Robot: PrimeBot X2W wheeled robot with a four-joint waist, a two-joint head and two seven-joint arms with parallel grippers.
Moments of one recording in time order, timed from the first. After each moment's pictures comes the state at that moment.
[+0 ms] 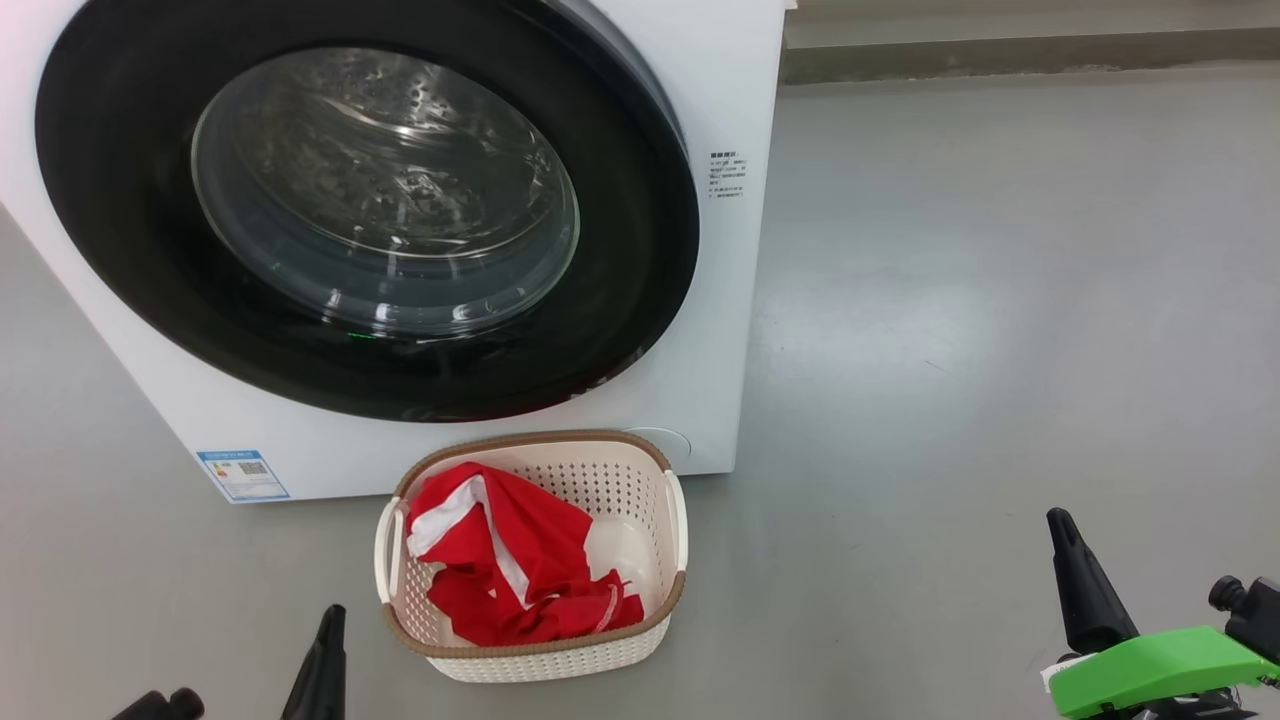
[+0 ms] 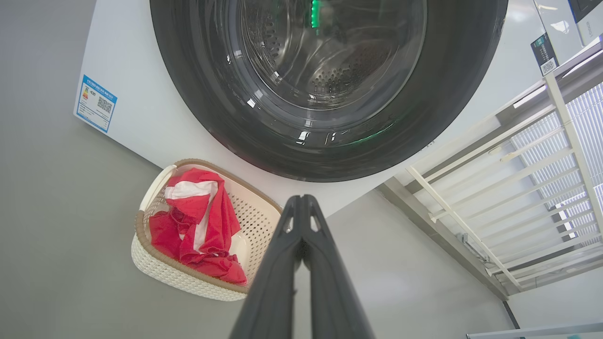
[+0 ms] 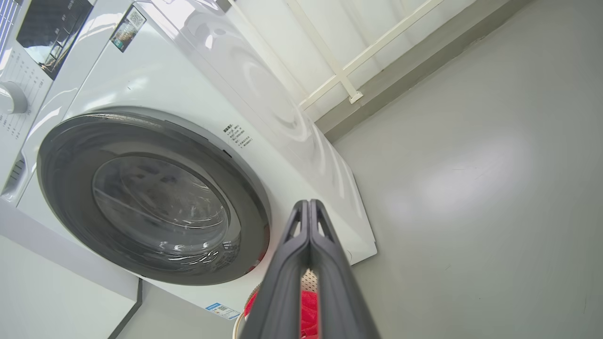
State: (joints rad) left arm 0.01 0.03 0.03 0.28 -0.85 -0.10 -0.07; right arm 0.03 -0.03 -0.10 0.22 0.83 0.13 -0.08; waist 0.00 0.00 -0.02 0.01
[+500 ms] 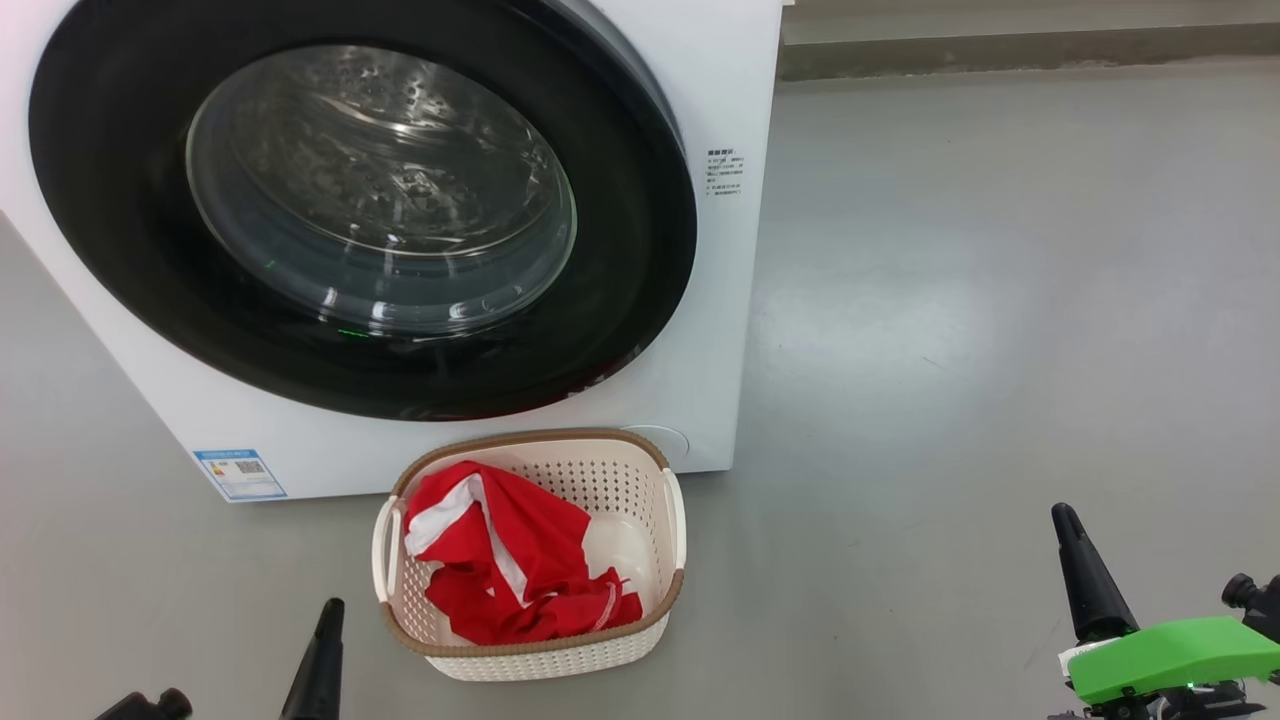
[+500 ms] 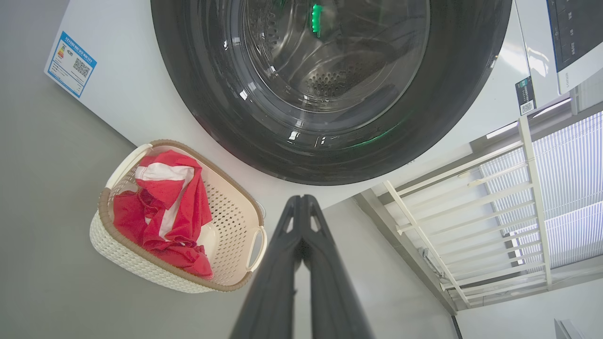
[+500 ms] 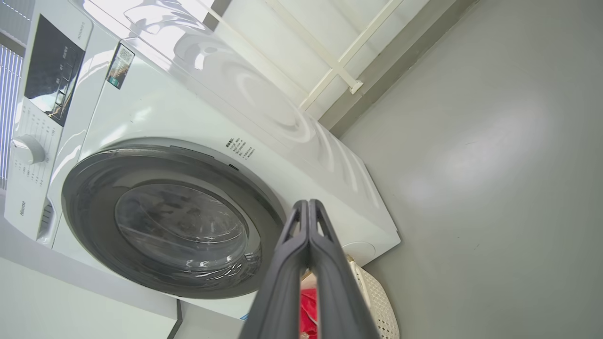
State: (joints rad) left arm -0.01 0.03 0.04 0.28 -1.03 -0.11 -0.03; right arm 0.01 -0.03 -0.11 0.23 1.02 0.13 -0.03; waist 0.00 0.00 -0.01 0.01
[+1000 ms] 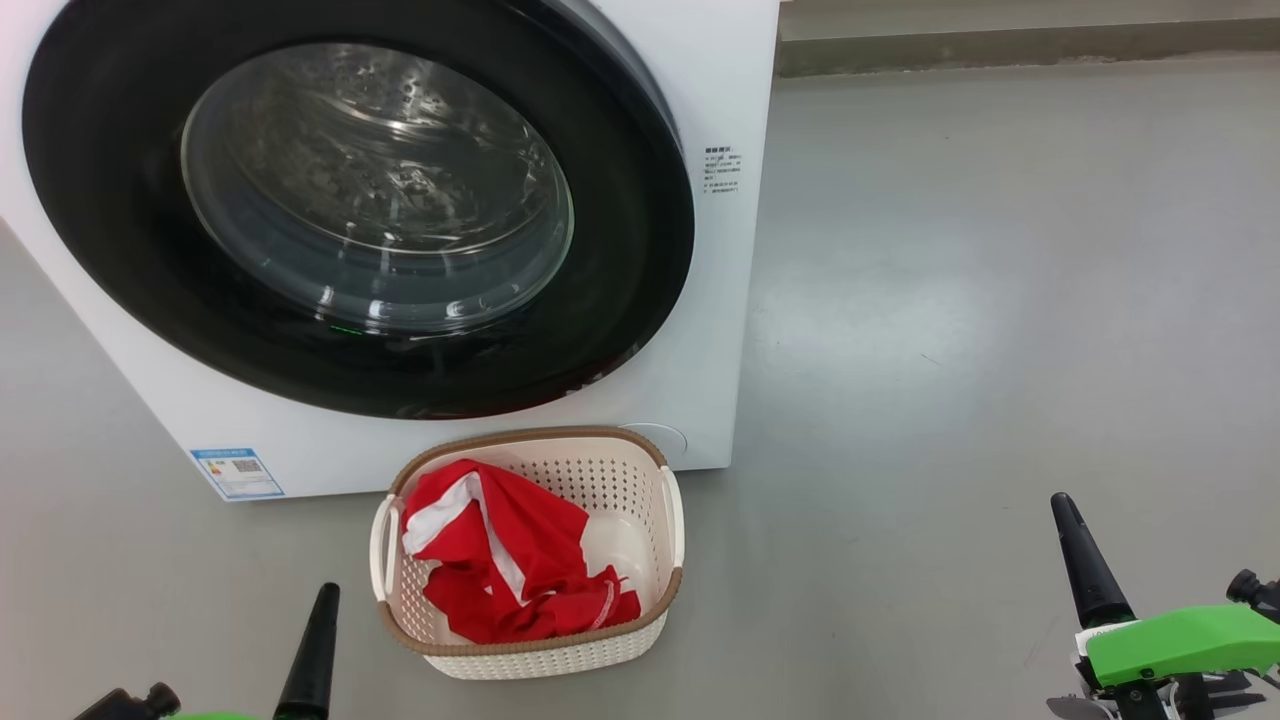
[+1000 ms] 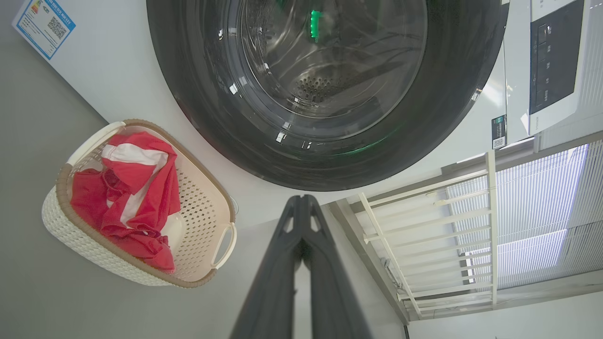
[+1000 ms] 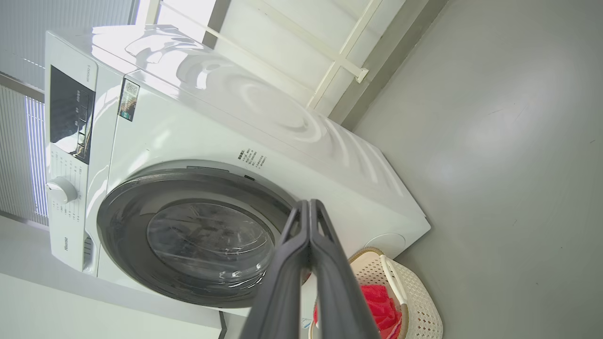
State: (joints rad) left arm -0.03 0.03 0.05 0.28 -1.20 -0.11 0.01; right arm -0.01 -0.03 -0.12 0.24 1.19 0.13 0.01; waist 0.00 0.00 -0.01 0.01
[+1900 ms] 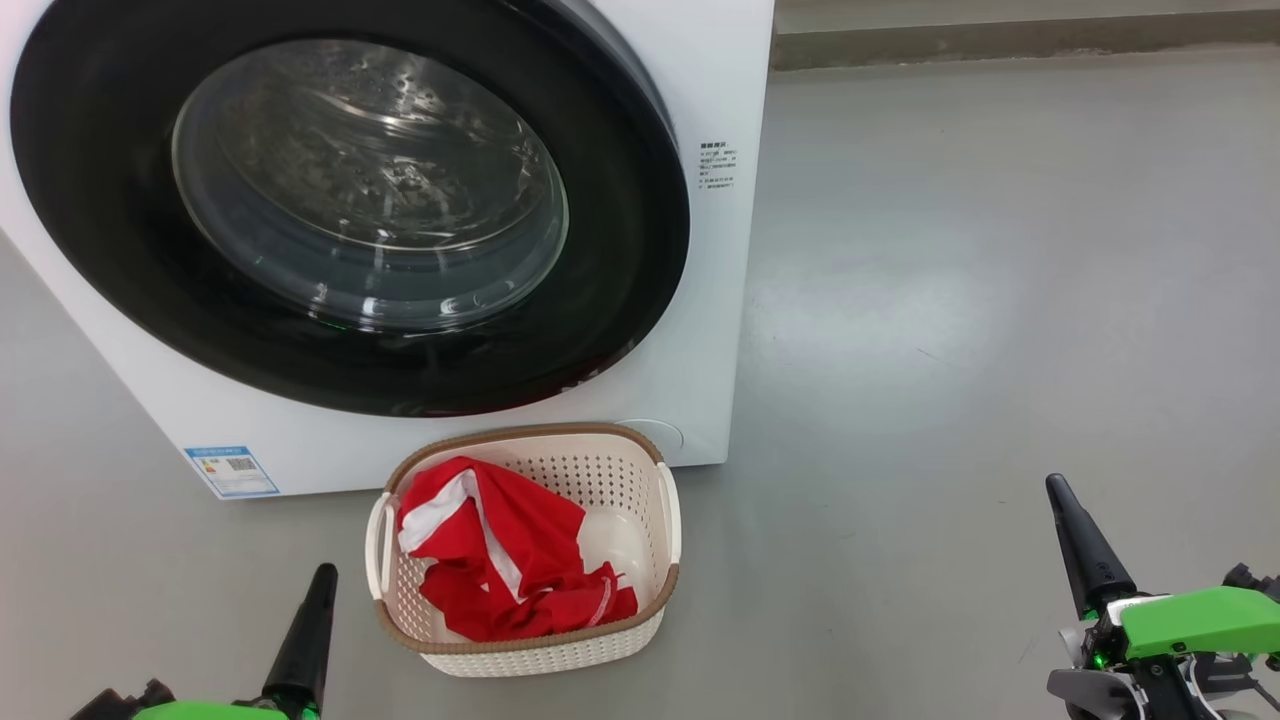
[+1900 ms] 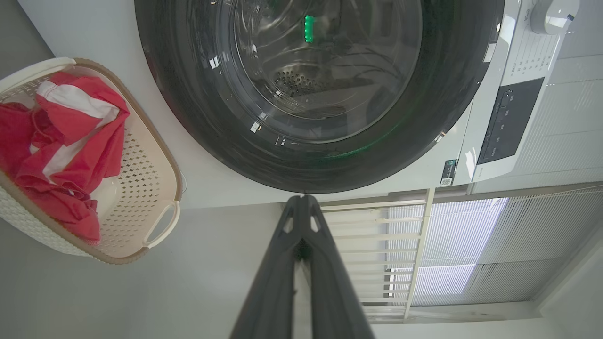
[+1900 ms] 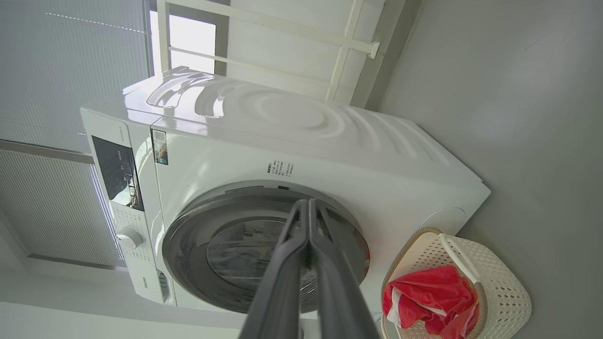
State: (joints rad) left arm -0.05 0.03 0.07 0.27 -1.51 -0.12 0.09; right arm -0.05 -0.03 -0.12 0.26 1.51 0.13 0.09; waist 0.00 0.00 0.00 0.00
